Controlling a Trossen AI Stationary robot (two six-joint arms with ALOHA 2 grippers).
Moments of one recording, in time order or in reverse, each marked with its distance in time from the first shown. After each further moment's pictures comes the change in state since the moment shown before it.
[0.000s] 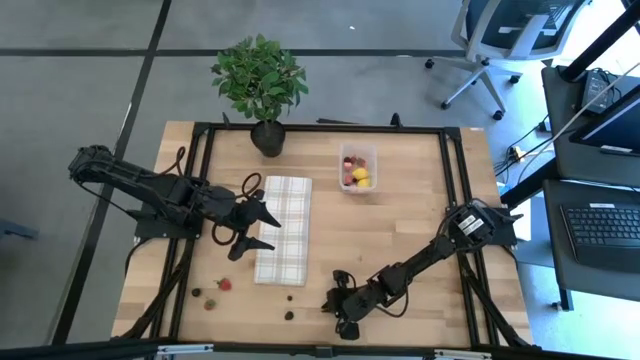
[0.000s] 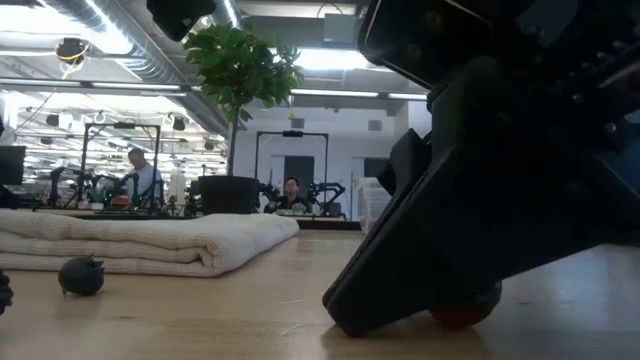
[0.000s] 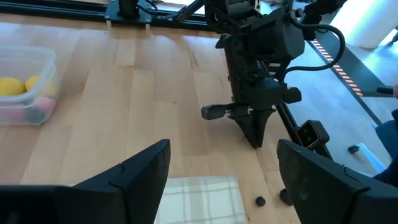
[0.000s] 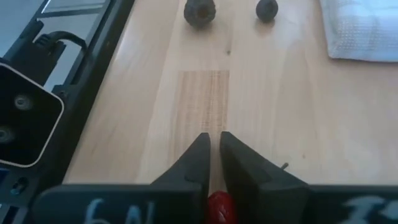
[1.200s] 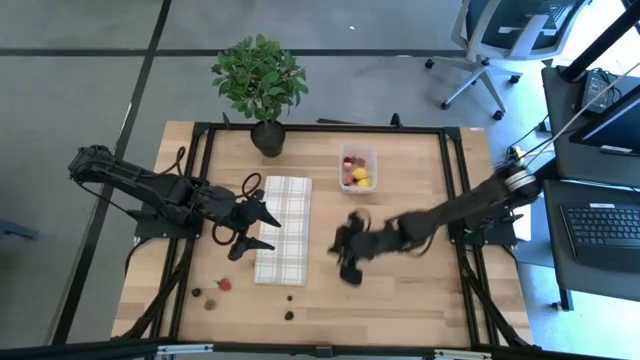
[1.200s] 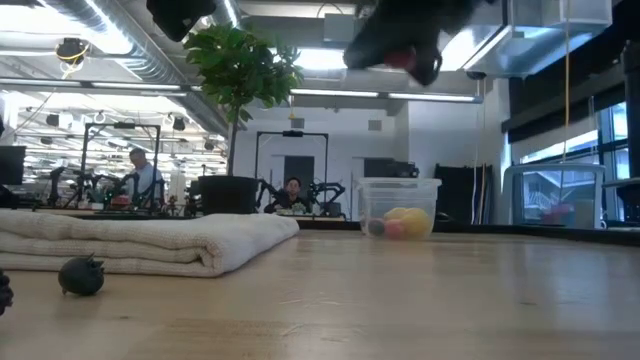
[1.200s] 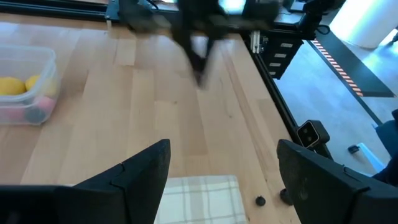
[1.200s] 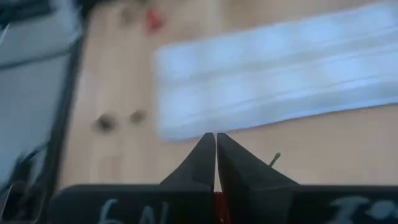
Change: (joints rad) left arm 0.000 0.000 0.000 -0.001 -0.001 0.000; right arm -0.250 -0.525 -0.003 -0.466 0.026 0.004
